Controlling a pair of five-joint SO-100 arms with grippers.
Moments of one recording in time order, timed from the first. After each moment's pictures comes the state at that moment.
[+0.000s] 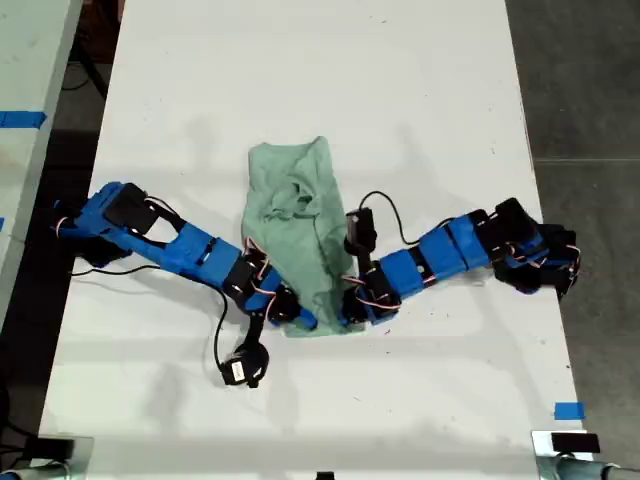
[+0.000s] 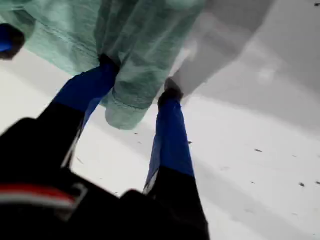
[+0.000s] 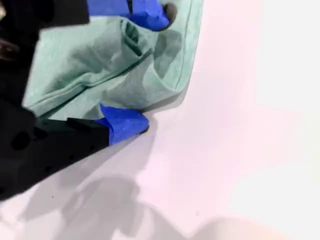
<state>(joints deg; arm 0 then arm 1) 15.6 53.9 58.1 70.0 -18.6 -19.4 58.2 56.2 87.4 12.8</state>
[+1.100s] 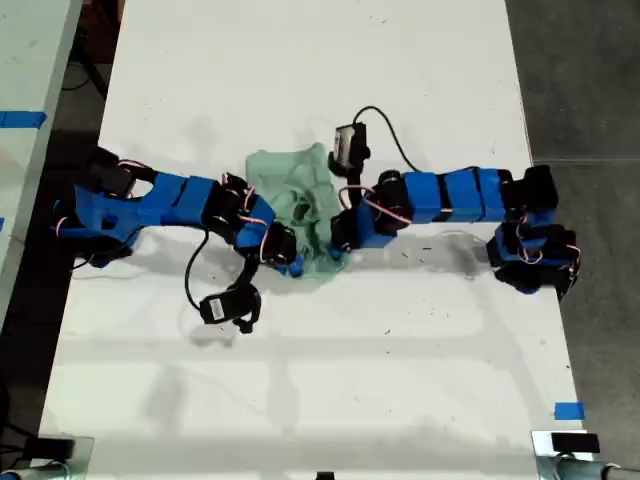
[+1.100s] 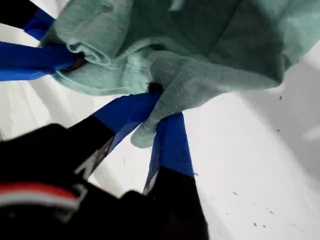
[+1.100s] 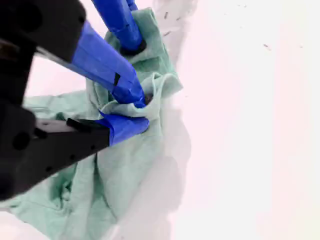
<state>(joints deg) 4.0 75.8 57.0 81.7 -4.6 -1.2 77.3 51.4 89.9 -13.5</state>
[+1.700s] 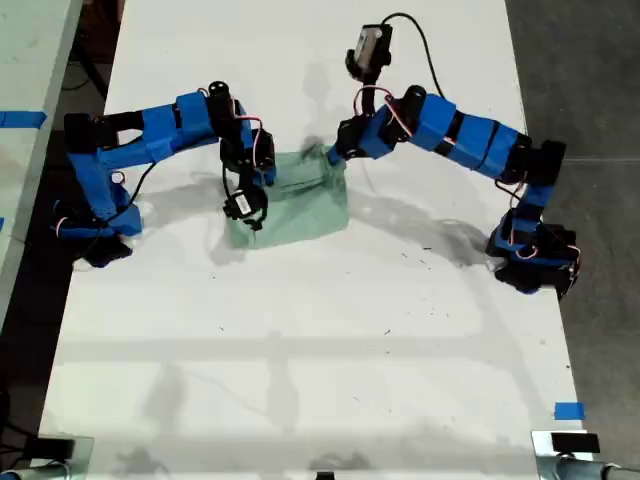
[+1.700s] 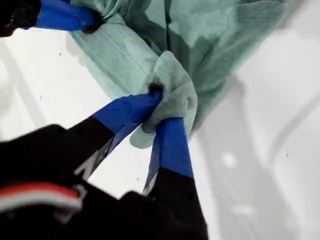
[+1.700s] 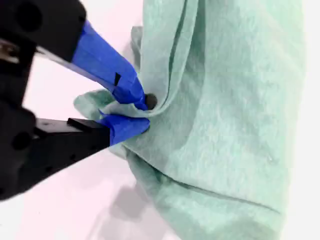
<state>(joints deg) -26.8 86.4 76.3 87.9 10.8 25.2 79.3 55.4 76.7 -37.2</state>
